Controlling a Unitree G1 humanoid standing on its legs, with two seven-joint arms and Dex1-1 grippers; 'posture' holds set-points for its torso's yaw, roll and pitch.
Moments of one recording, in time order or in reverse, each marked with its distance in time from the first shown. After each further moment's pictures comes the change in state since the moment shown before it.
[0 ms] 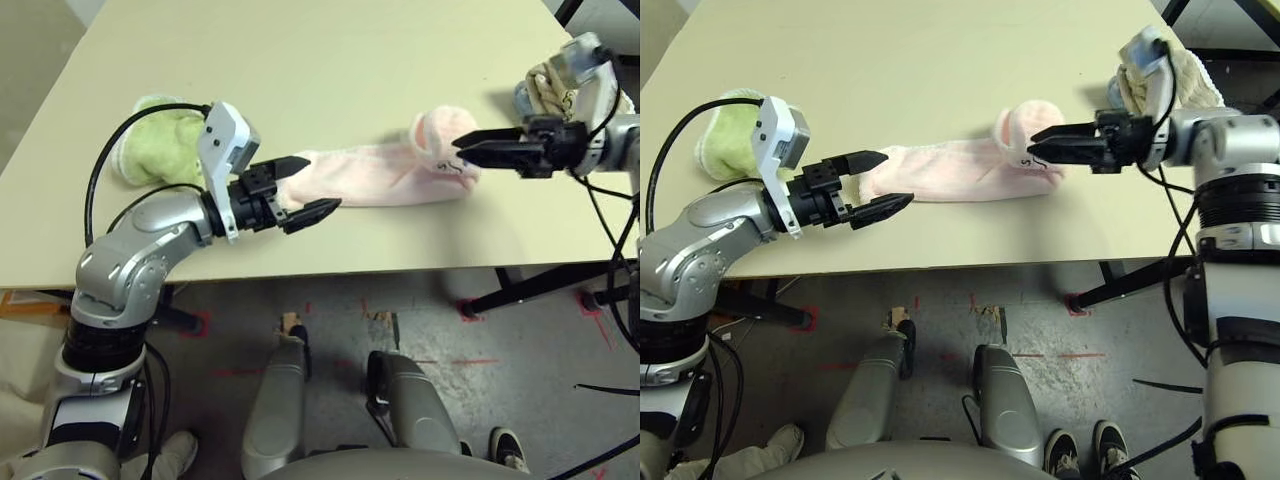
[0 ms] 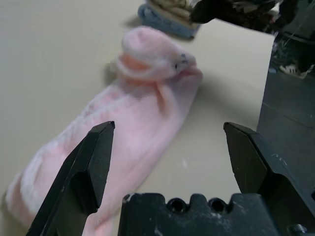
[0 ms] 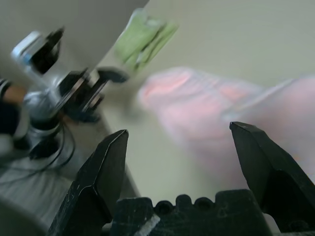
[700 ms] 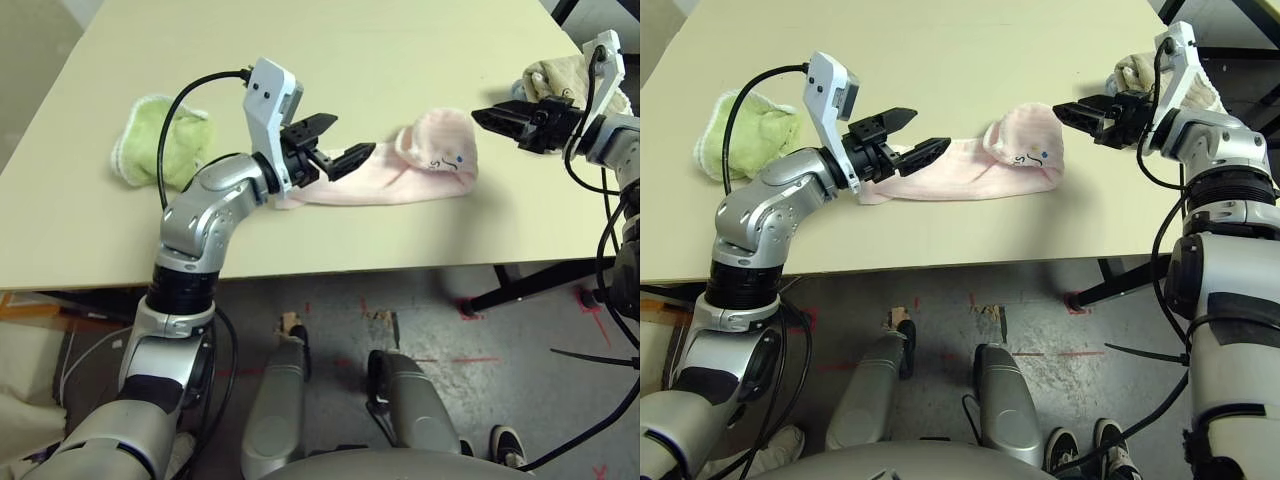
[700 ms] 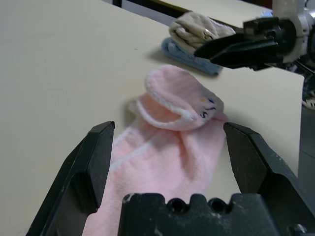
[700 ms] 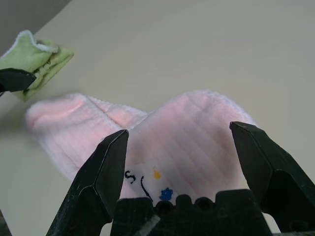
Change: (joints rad) left arm -0.168 -0.237 -0.085 0.247 0.162 -0.093 0.100; right arm -0.022 0.079 -0.044 0.183 -0.138 -0.336 -0.269
